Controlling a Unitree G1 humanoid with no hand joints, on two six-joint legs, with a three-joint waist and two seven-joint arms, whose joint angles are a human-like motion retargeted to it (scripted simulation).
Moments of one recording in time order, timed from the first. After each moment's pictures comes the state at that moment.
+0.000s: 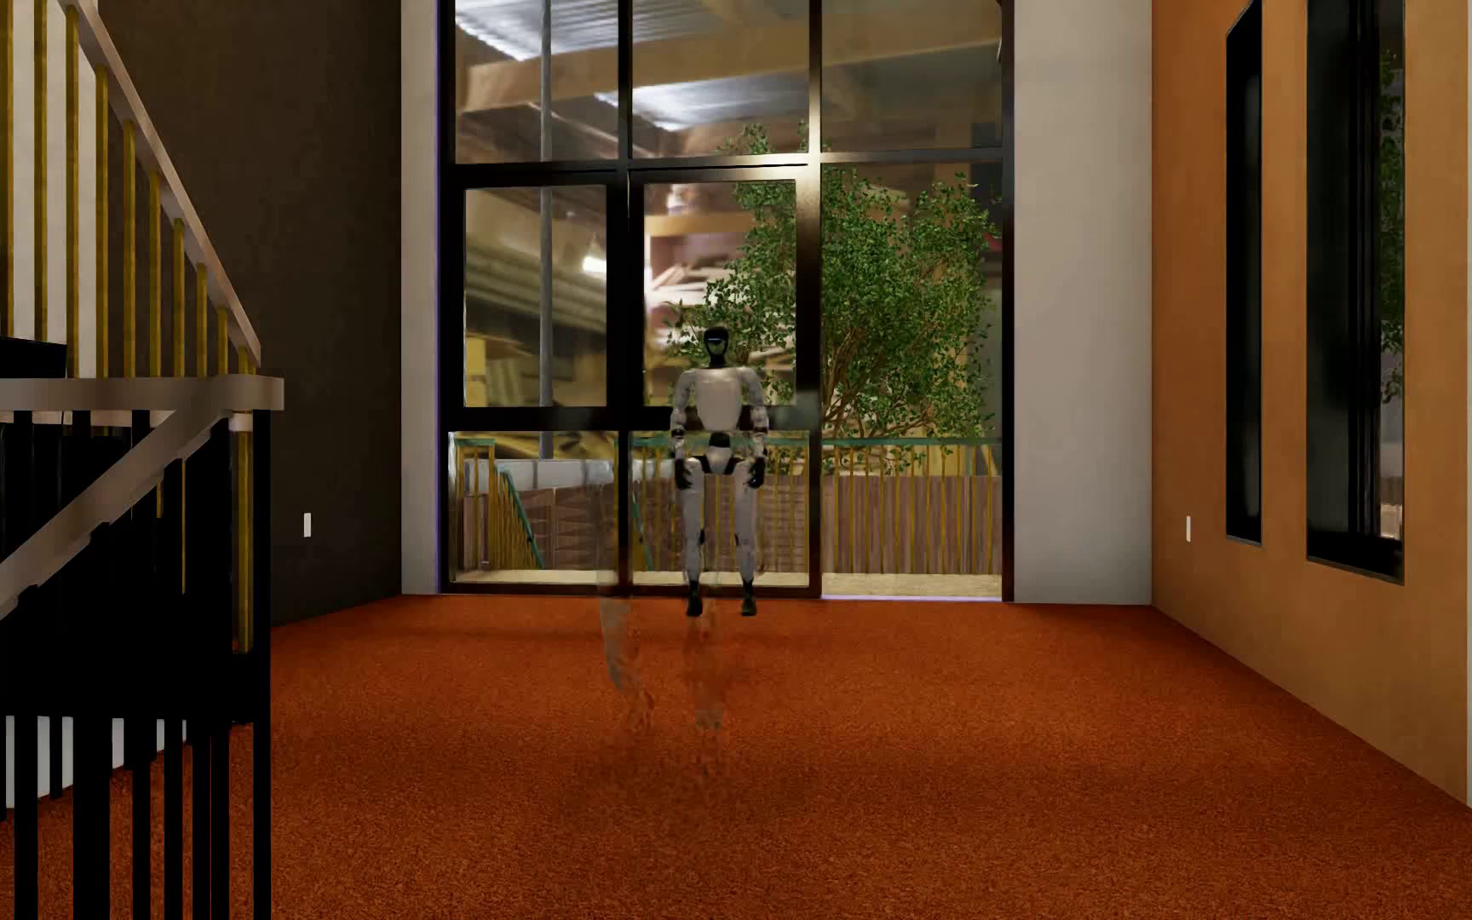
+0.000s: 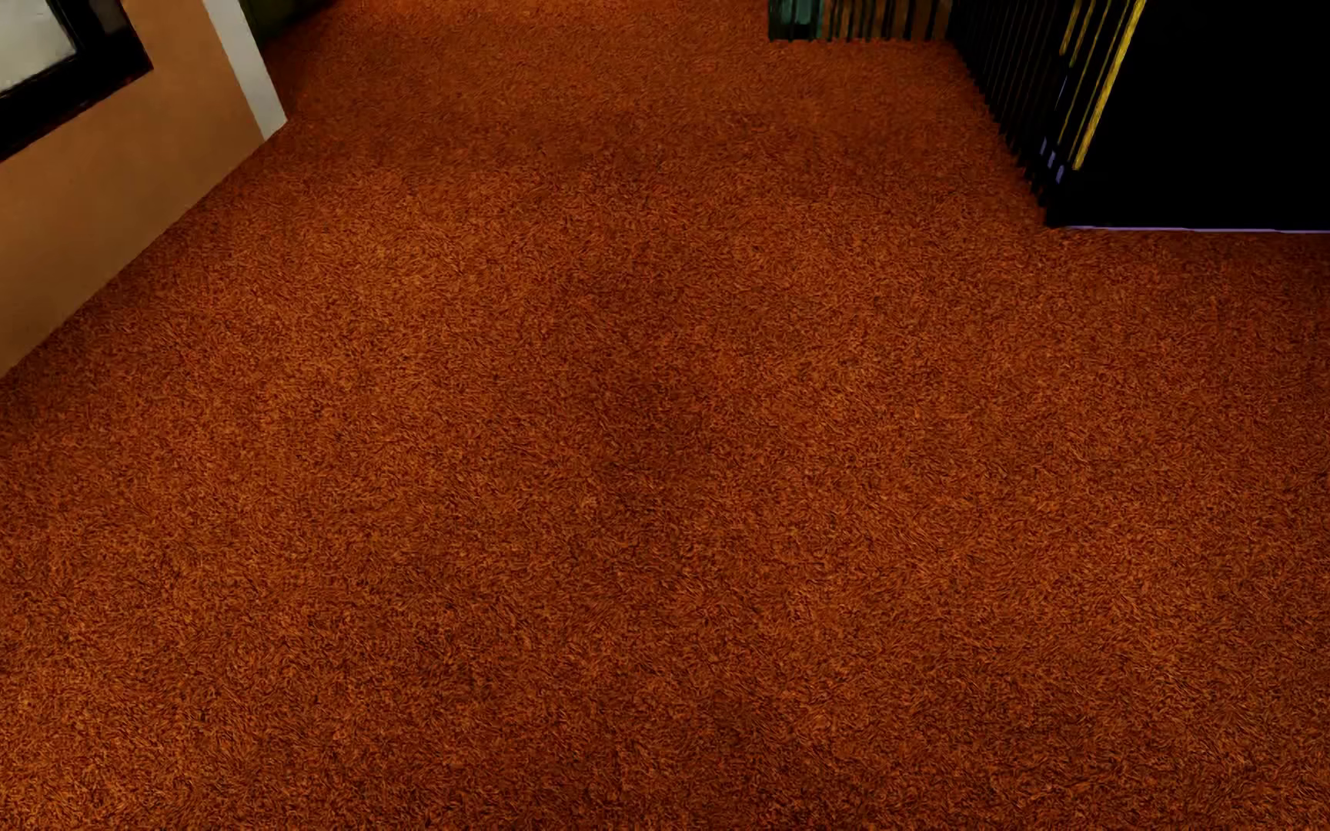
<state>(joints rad) 0.14 0.08 0.01 0.08 0.06 0.09 0.00 0.00 0.01 0.22 0.23 0.27 0.28 -0.24 -0.17 0.24 -0.29 0.00 0.00 -0.40 0.42 0.78 0.76 0.00 0.00 0.00 0.00 0.00 0.00</state>
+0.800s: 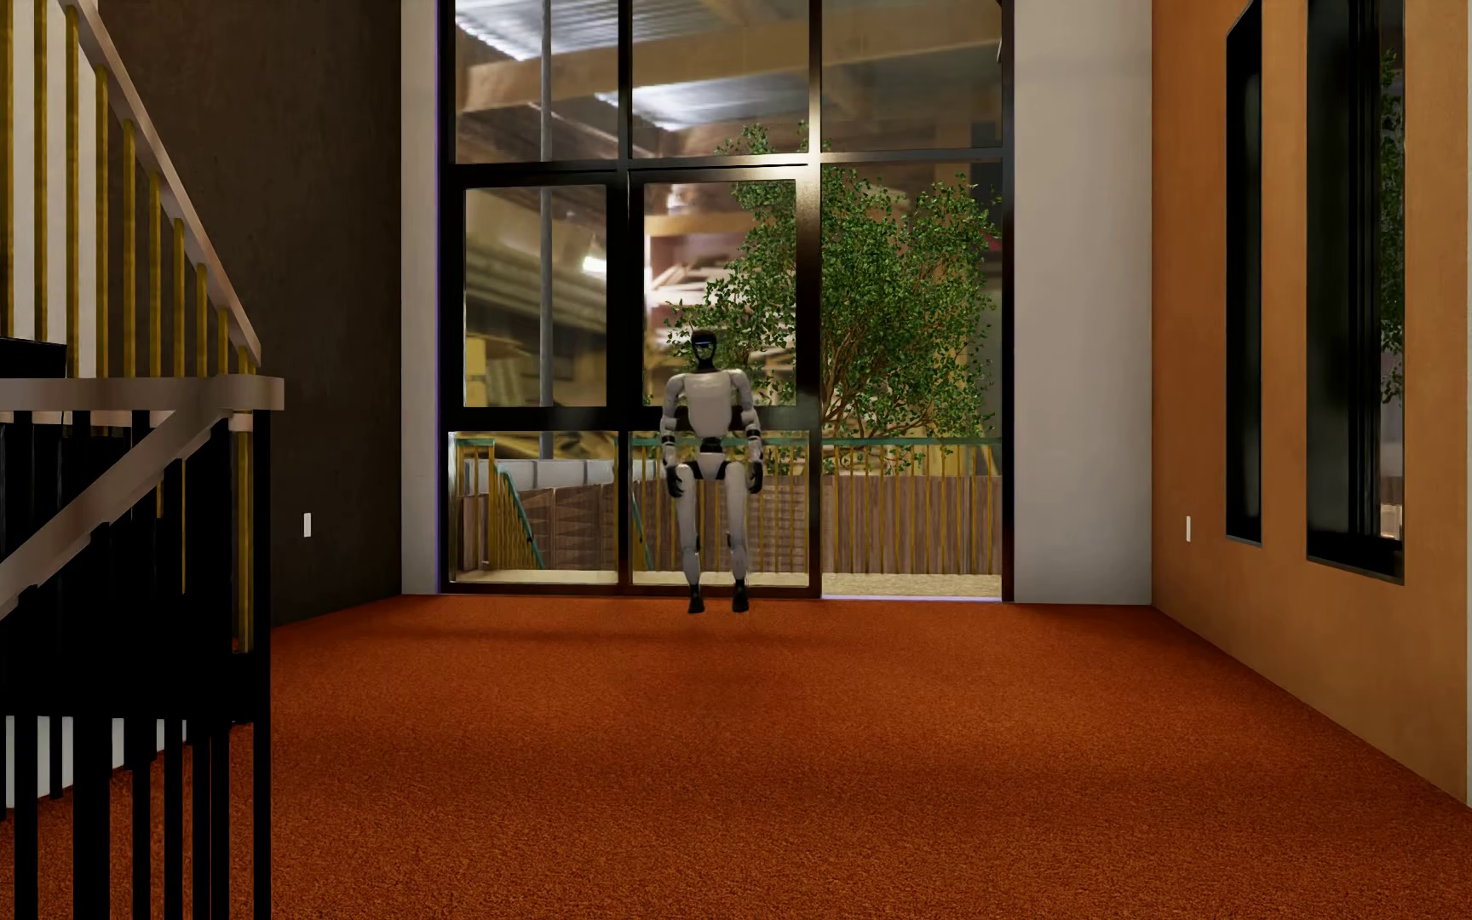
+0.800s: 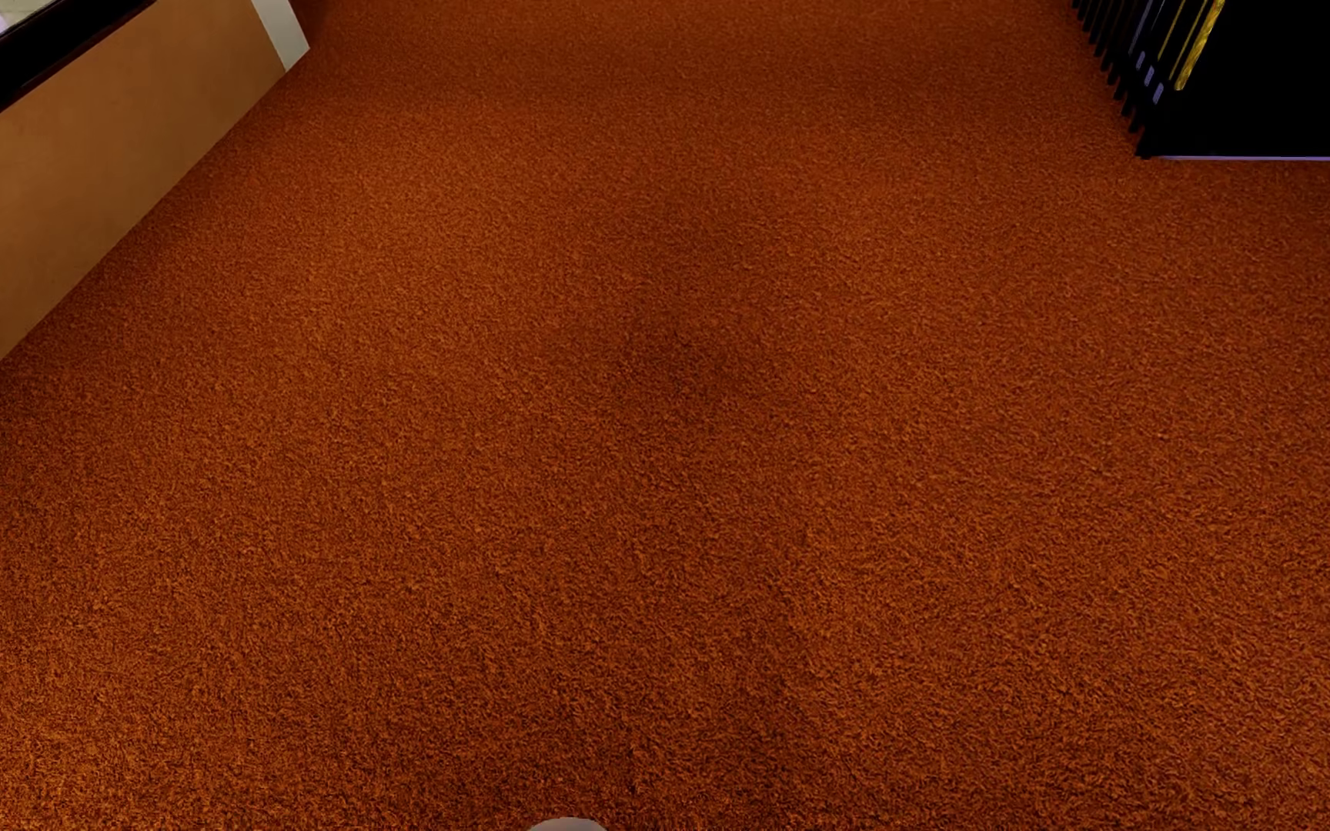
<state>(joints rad) -0.48 0.05 0.08 0.10 0.13 0.13 0.00 0.00 0.06 1.13 0.47 0.34 0.25 -0.42 -0.50 0.21 -0.28 0.00 0.00 -0.27 0.35 0.79 0.72 0.00 0.00 0.00 0.00 0.00 0.00</state>
